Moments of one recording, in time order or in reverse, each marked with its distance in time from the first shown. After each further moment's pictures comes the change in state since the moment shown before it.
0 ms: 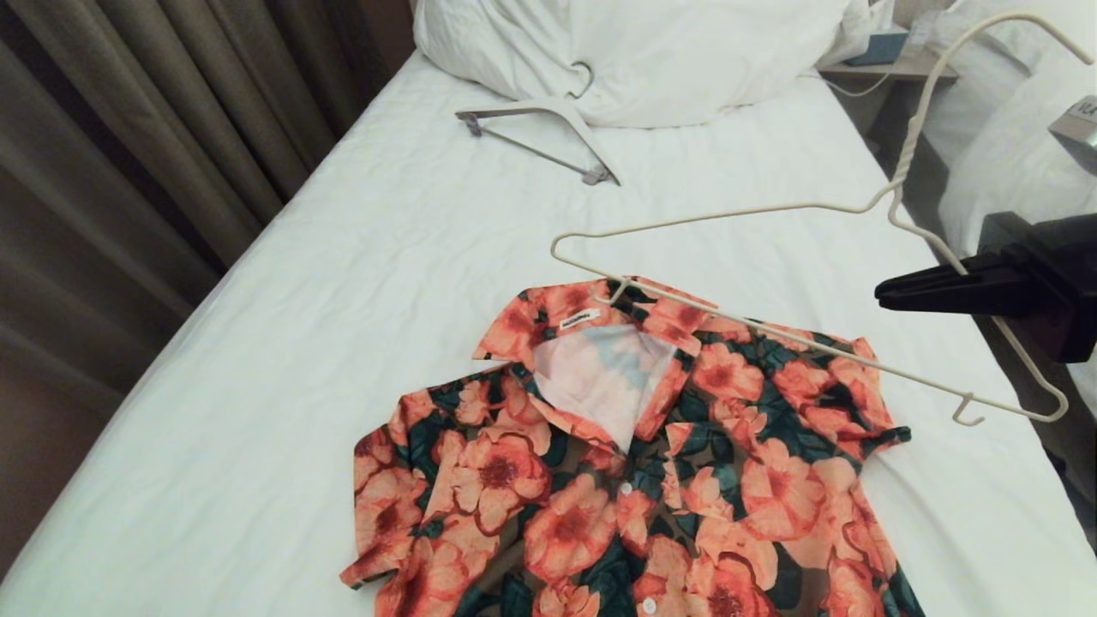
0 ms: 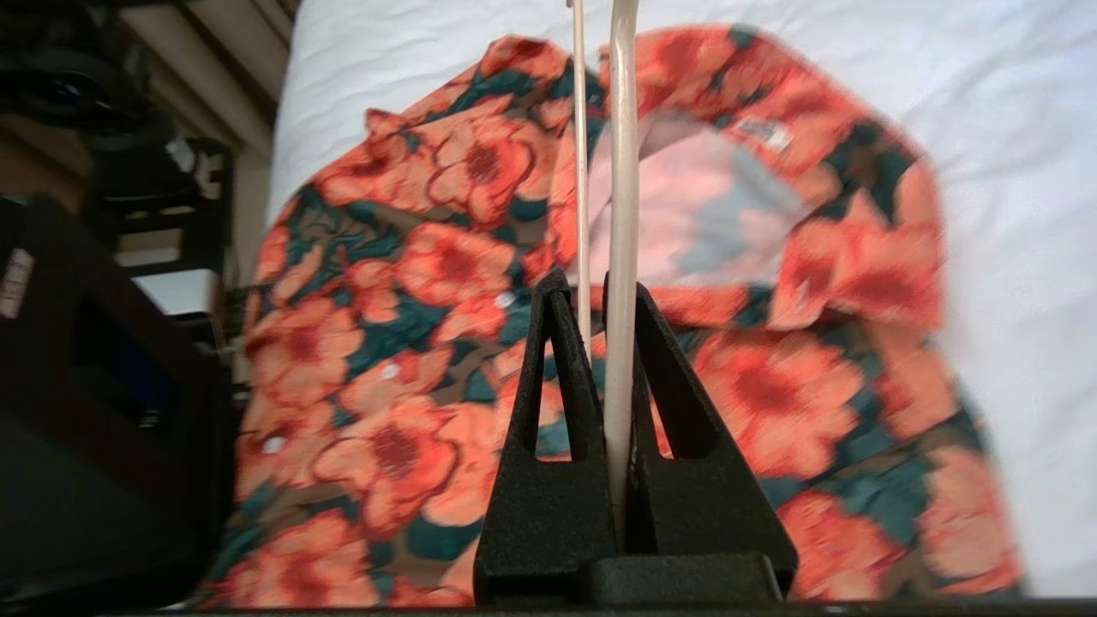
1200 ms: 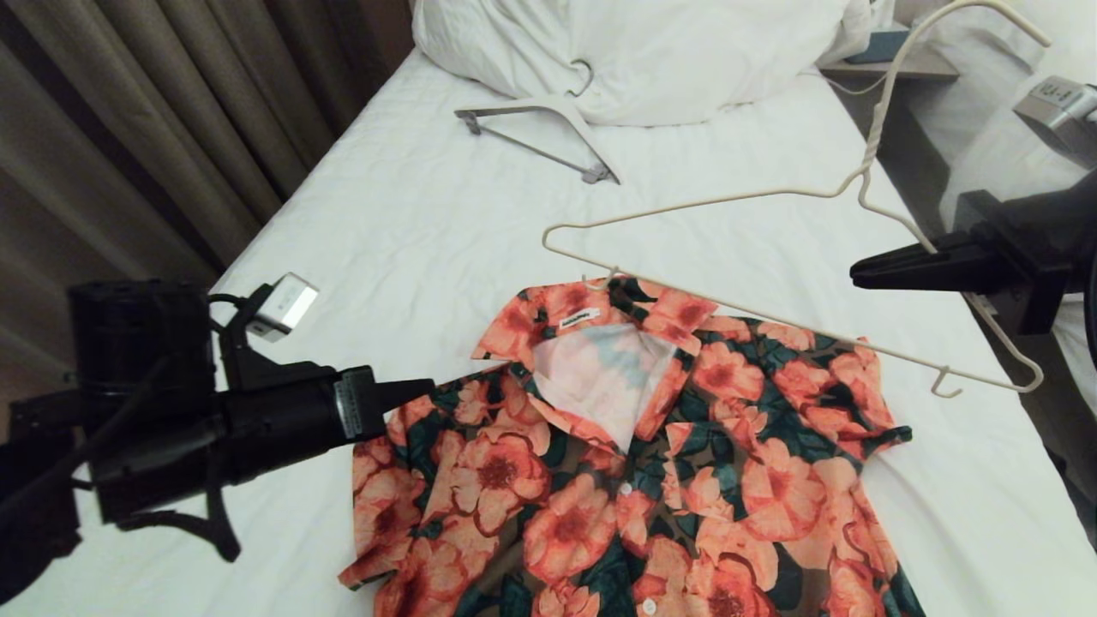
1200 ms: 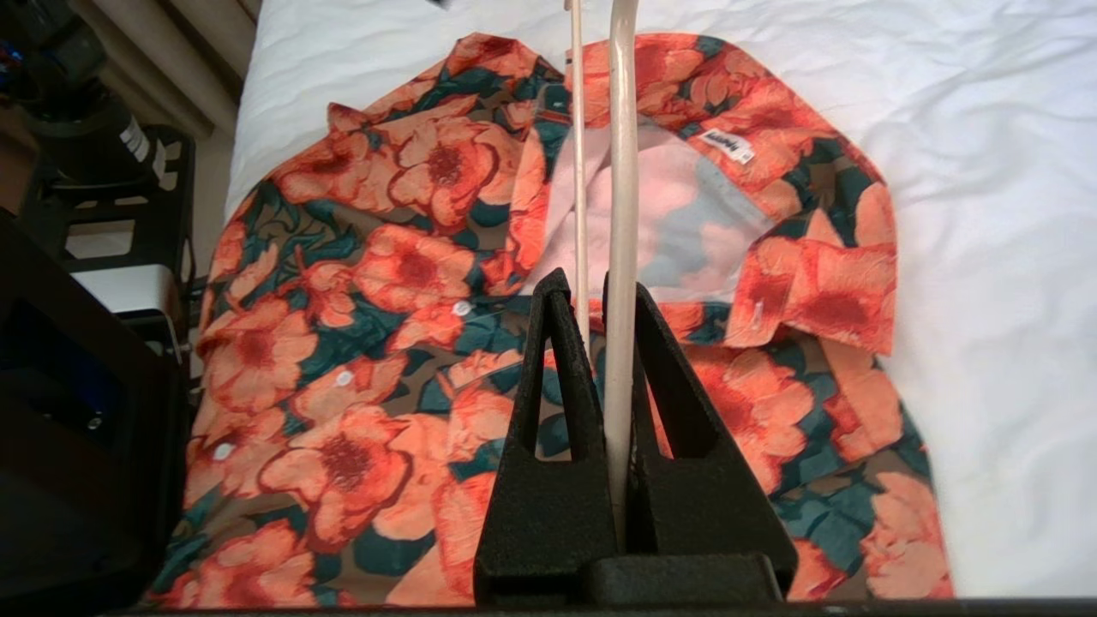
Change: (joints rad) left arm -0.344 1.402 -0.545 -0.587 -0.232 -0.416; right arm 0.045 0.057 -0.096 -0.015 -0.053 0.024
